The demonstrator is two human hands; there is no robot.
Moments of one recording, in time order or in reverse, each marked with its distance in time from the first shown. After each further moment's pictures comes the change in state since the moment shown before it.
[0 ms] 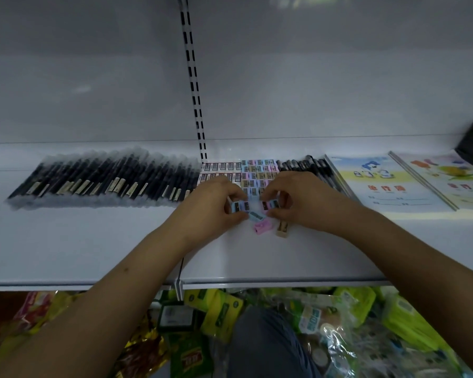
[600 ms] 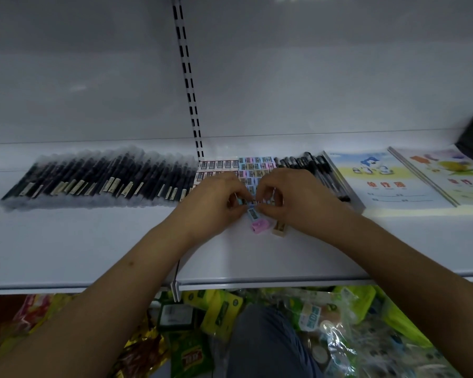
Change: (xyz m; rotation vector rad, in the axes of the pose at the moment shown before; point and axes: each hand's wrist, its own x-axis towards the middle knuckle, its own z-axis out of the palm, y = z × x) left_hand 0.009 0.003 0.004 -0.011 0.004 0.127; right_hand -0.003 -0.015 0.005 0.057 0.147 -0.021
